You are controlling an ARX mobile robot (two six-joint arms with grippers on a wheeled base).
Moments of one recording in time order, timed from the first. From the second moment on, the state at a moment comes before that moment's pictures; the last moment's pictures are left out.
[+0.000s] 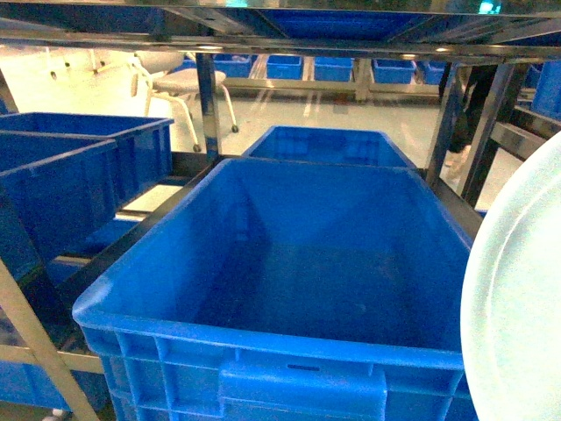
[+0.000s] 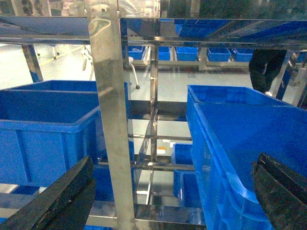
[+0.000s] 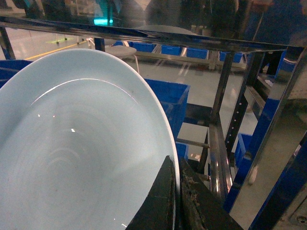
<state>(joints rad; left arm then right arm) 0.00 0.01 0.01 0.00 0.00 0.00 0.02 0.09 0.09 -0.03 -0.16 -0.03</state>
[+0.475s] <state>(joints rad) 0.00 0.01 0.01 0.00 0.00 0.00 0.02 0.09 0.09 -0.03 -0.16 -0.03</state>
